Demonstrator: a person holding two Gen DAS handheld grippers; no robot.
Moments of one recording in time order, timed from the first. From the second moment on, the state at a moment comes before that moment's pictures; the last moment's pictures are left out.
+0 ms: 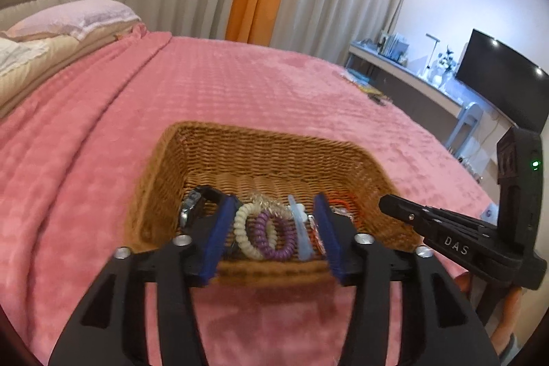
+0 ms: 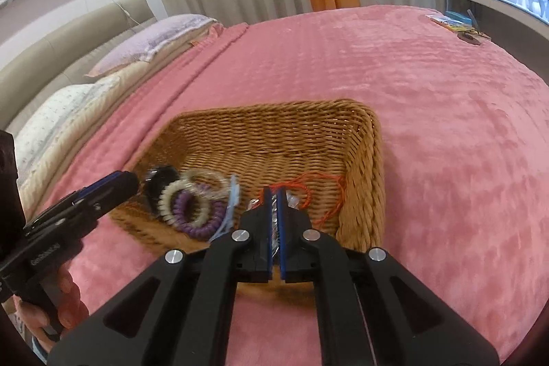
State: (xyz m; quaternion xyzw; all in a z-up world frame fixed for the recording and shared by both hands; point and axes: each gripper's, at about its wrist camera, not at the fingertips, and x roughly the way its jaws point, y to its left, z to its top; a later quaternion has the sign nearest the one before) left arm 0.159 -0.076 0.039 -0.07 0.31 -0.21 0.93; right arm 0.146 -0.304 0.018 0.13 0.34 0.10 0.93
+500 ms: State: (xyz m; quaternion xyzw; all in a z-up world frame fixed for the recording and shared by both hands) left arm 0.020 -0.017 0.035 -0.07 0.29 -0.20 0.93; right arm 0.031 -0.270 0.005 0.11 0.32 0.12 0.93
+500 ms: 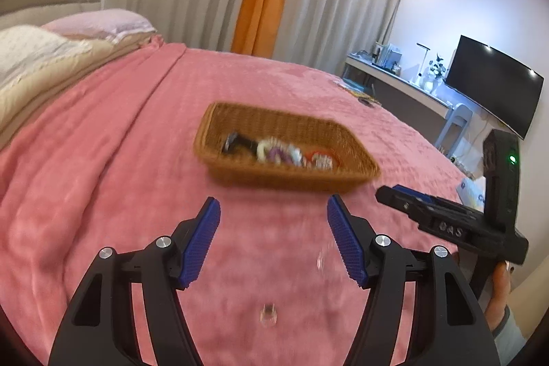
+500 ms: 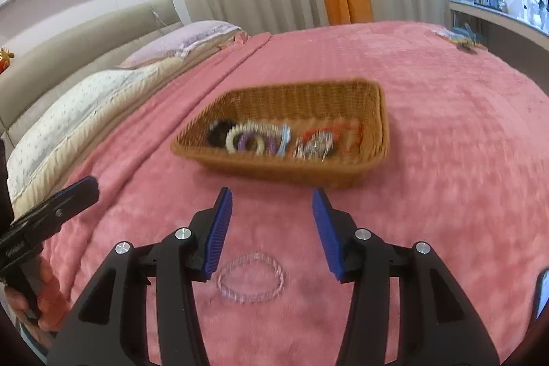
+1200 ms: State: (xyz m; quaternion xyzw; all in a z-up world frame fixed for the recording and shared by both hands) left arm 0.007 -0.036 -0.047 0.00 0.39 -0.22 0.89; right arm 0.029 -0.236 -0.054 0.06 0.39 0.08 0.92
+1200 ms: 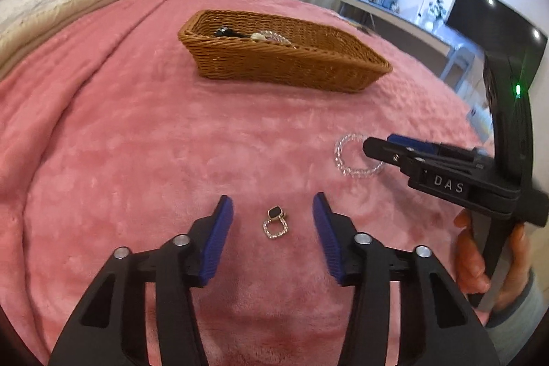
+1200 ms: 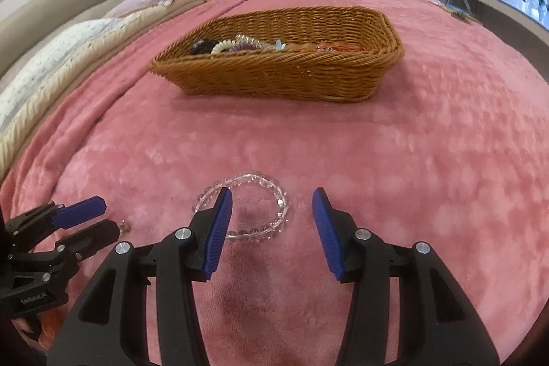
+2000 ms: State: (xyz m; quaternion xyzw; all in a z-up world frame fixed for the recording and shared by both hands) left arm 0.008 -0.045 -0.053 0.02 0.41 -0.22 0.89; right arm 0.029 -0.222 -0.056 0.01 0.39 0.07 0.92
